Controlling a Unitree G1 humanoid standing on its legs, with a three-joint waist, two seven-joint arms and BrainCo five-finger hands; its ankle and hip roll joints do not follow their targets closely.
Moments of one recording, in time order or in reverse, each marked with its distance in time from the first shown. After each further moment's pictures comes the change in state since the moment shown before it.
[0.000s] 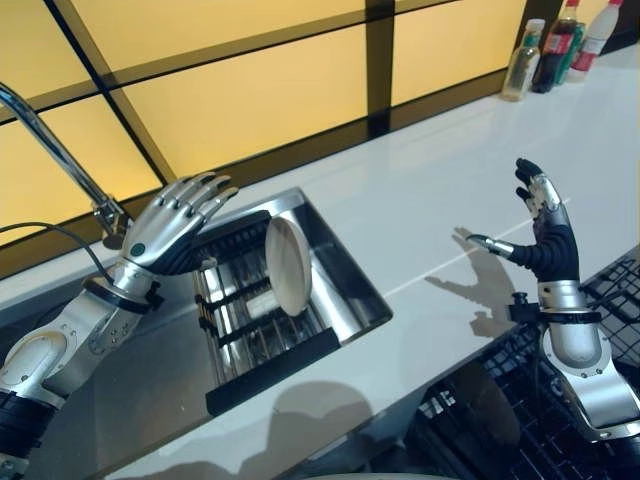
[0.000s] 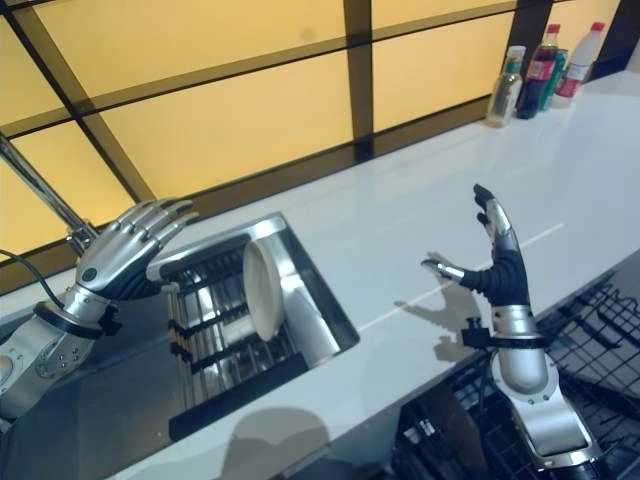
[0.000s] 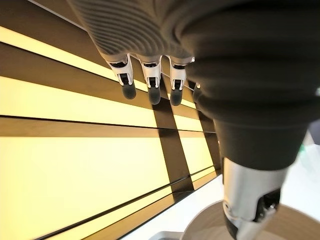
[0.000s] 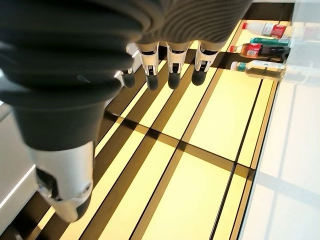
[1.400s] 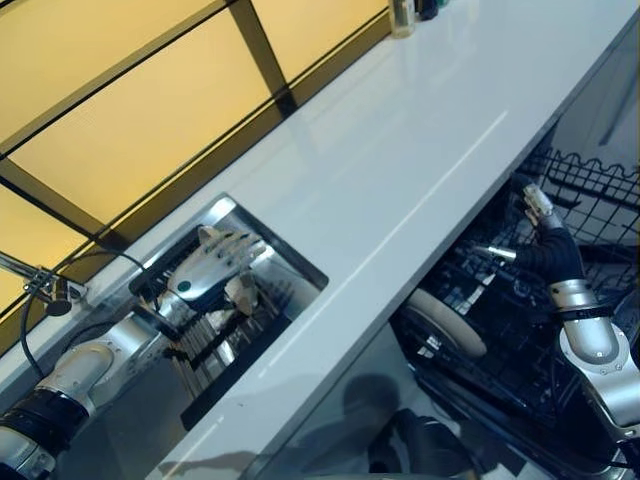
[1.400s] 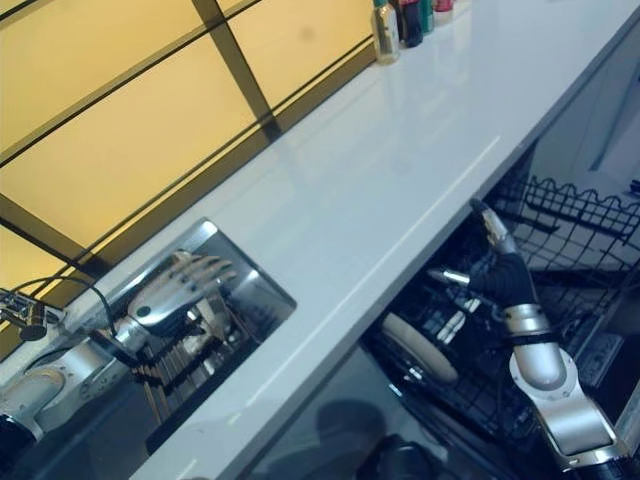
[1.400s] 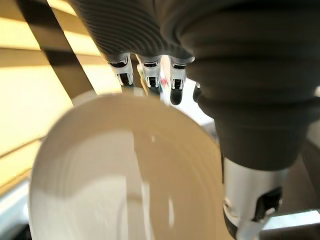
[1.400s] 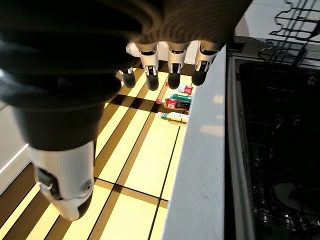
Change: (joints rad) left arm -0.090 -0.093 -0.316 0.207 0.151 0.046 -0.034; right arm 0.020 -0.130 -0.003 0.044 0.059 0.065 0.087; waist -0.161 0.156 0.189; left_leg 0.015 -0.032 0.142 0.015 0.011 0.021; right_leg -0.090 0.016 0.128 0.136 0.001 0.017
